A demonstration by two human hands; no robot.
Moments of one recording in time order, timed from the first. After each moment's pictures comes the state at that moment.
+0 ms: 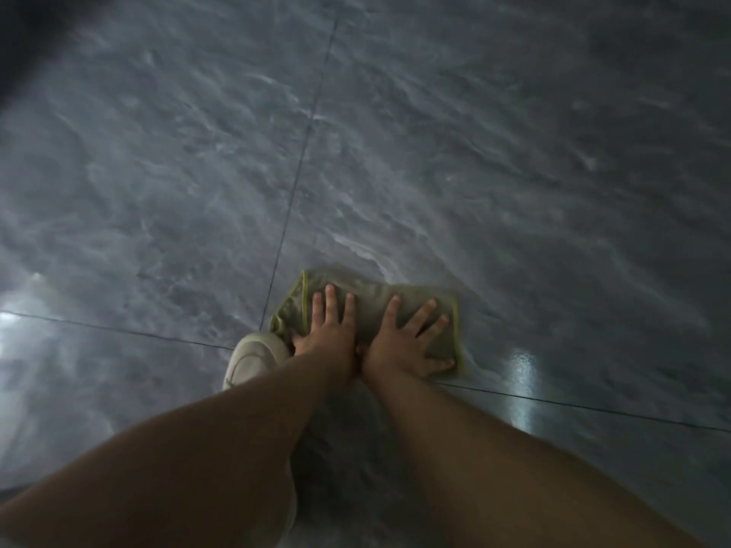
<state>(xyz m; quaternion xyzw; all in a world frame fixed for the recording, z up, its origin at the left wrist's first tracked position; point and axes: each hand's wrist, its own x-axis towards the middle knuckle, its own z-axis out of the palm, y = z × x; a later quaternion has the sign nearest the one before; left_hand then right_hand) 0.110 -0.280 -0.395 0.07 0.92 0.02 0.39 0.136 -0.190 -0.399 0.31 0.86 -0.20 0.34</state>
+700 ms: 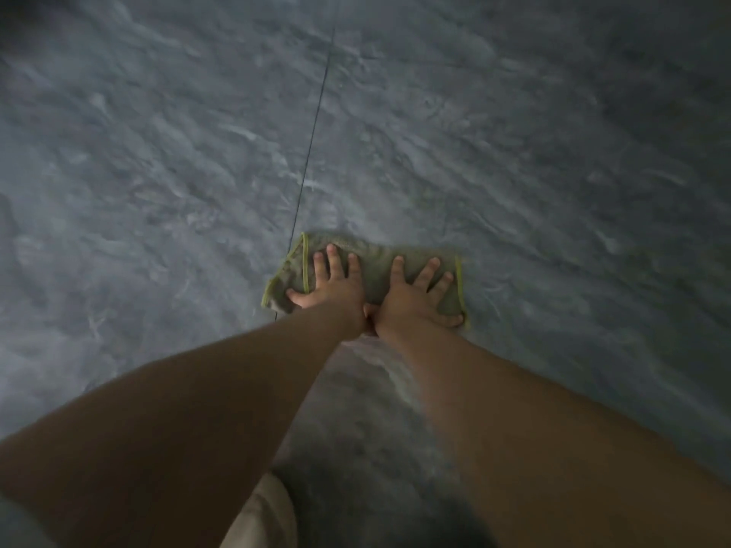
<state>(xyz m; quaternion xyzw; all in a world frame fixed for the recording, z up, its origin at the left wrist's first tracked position) -0.128 -0.229 -0.405 0.07 0.92 0.01 0.38 -0.094 -0.138 -0.402 0.30 0.87 -0.19 0.33</state>
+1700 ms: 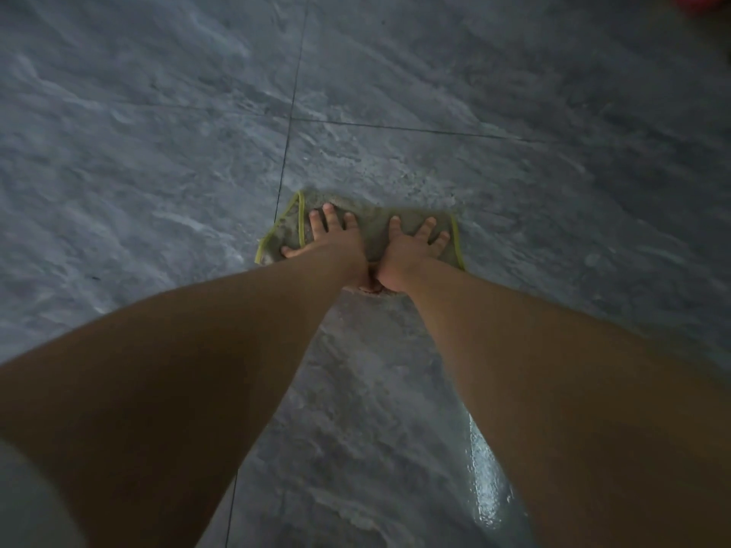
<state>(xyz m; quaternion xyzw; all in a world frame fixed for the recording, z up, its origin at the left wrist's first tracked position) -0.355 -0.143 -0.402 0.11 0.92 0.03 0.37 -0.320 -0.049 -0.406 0.29 0.89 -0.16 0.31</state>
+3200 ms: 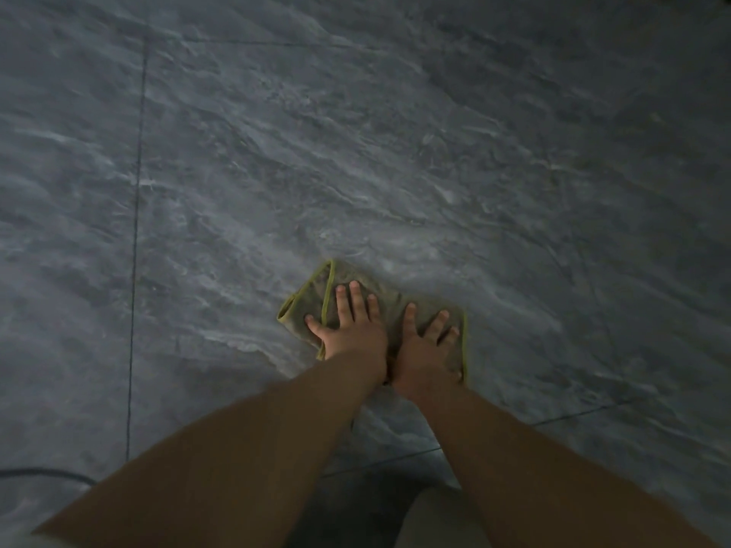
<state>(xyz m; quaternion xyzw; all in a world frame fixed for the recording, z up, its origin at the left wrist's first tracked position) 0.031 -0.071 -0.395 0.27 0.87 -0.04 0.41 0.090 -0.005 -0.385 0.44 0.80 -0.20 0.35</state>
